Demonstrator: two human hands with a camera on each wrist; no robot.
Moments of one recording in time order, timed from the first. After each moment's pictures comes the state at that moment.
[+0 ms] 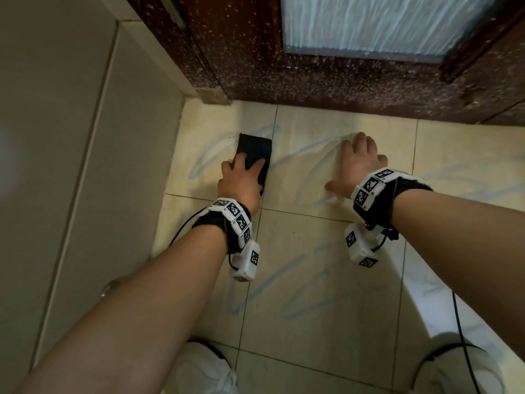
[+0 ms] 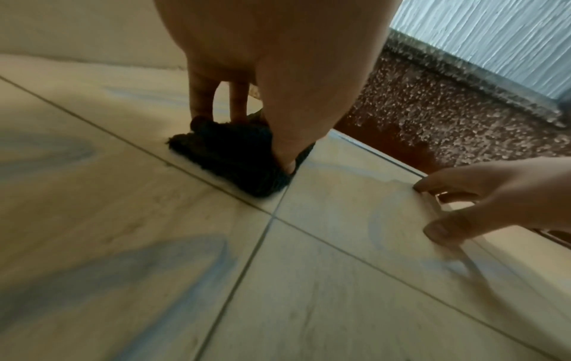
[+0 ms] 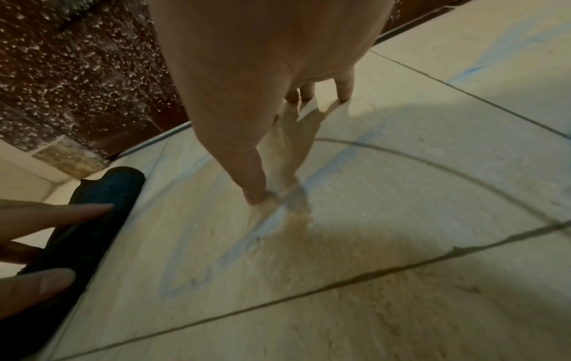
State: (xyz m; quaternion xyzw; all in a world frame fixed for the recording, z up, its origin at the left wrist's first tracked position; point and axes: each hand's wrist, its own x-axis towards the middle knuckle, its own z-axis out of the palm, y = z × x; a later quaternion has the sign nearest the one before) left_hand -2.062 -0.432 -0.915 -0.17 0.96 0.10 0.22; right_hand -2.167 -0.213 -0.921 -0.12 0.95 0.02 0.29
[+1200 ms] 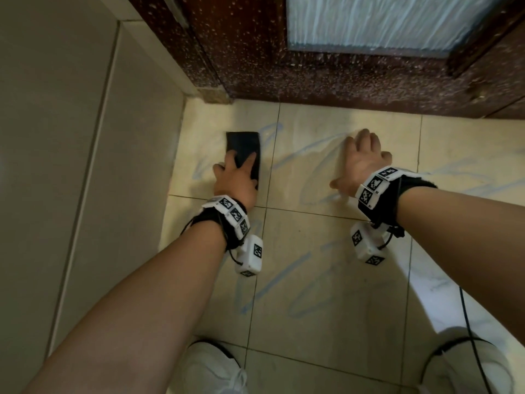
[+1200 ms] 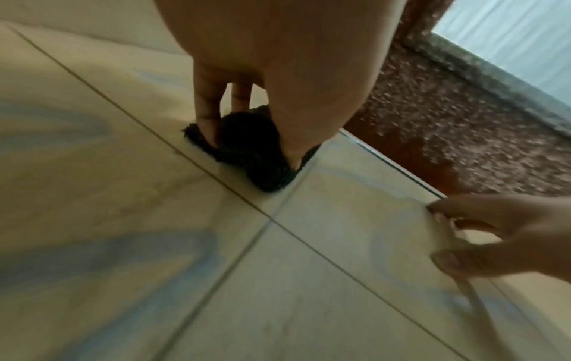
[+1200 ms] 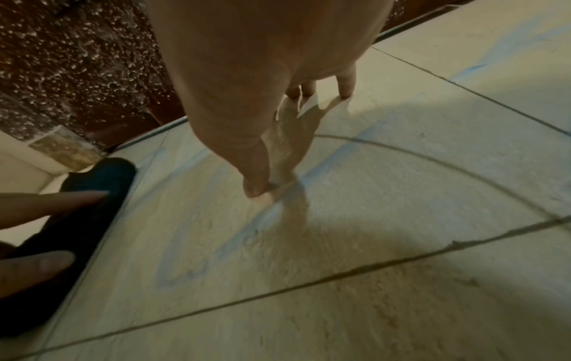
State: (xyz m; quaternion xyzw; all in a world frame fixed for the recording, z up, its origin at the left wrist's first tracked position) left_hand -2.060 -0.450 -0.918 -0.22 0.94 0.14 0.21; right_hand -2.164 -0.217 -0.922 -0.11 0.95 0.04 0.28
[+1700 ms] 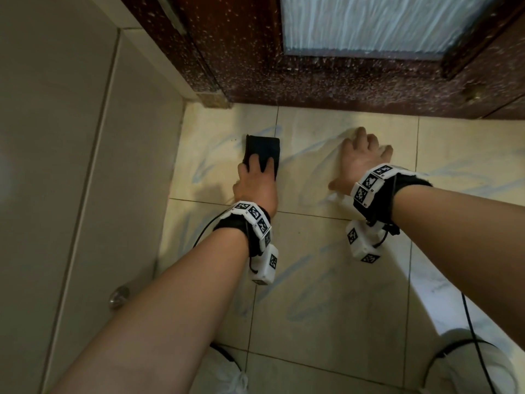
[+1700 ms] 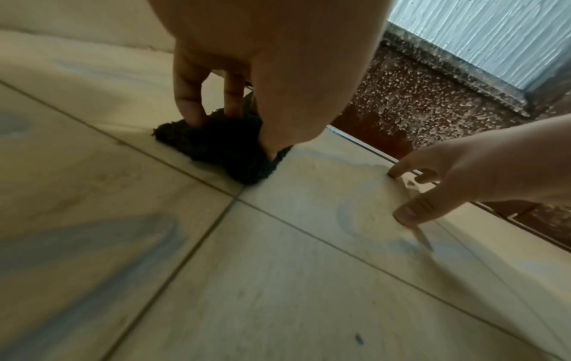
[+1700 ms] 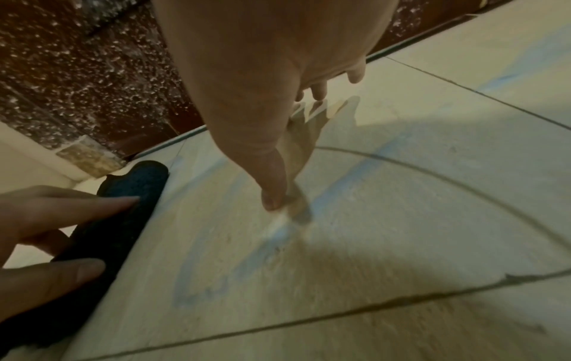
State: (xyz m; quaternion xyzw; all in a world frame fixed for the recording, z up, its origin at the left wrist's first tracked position) left_hand -2.067 -0.404 -0.915 -0.17 0.96 0.06 0.22; right_hand -2.168 -0.224 -0.919 -0.11 0.95 0.07 0.28
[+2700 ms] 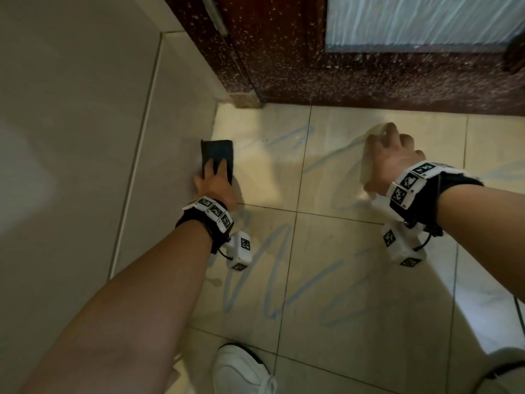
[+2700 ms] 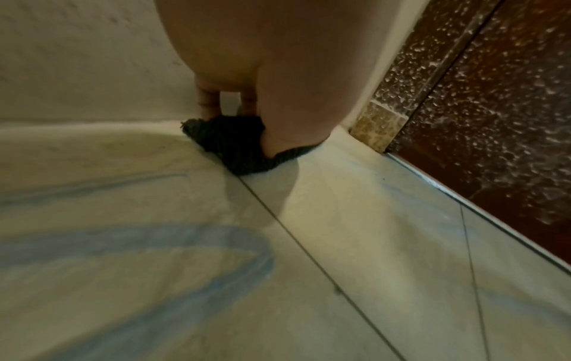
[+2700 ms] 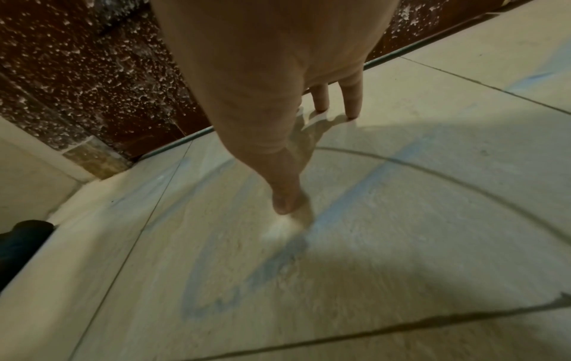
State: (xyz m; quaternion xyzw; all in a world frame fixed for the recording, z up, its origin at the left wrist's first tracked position) left_hand -2.038 -0.550 -0.924 -0.32 0.91 0.06 0.25; right_hand -2.171 -0.235 -0.906 -0.14 0.94 0.05 0.30
